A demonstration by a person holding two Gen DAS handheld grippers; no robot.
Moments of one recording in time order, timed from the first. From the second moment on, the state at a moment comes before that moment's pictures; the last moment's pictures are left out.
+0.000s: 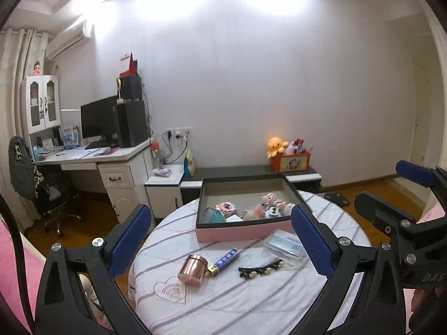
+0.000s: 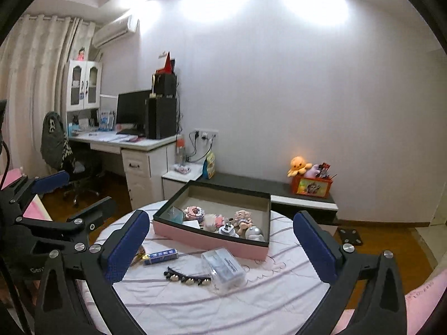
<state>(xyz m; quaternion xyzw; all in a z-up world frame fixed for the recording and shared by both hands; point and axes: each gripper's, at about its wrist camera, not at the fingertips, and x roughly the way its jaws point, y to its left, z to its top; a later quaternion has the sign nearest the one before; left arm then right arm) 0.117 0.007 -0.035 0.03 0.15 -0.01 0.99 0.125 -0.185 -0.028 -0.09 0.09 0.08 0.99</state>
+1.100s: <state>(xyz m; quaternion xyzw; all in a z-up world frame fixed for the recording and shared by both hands) 0.041 -0.004 -0.006 0.03 0.07 0.01 1.00 0.030 -0.188 -0.008 -0.08 0.02 0.06 0.99</state>
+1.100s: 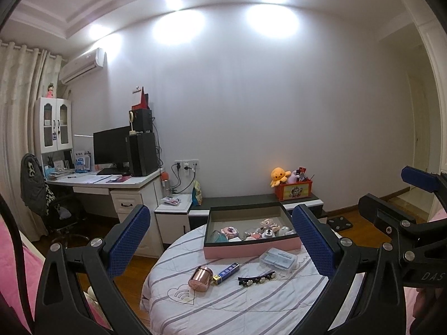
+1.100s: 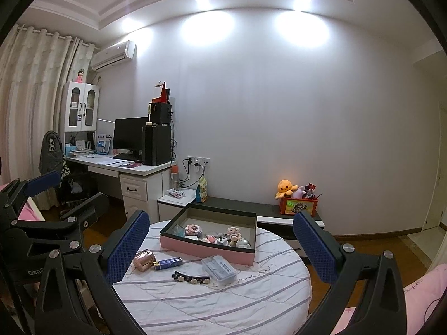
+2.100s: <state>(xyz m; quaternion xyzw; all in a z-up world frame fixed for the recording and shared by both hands) 0.169 0.023 -0.148 -0.02 0.31 -0.04 0.95 0.168 -0.205 -0.115 -0.06 0.21 0.06 0.98</state>
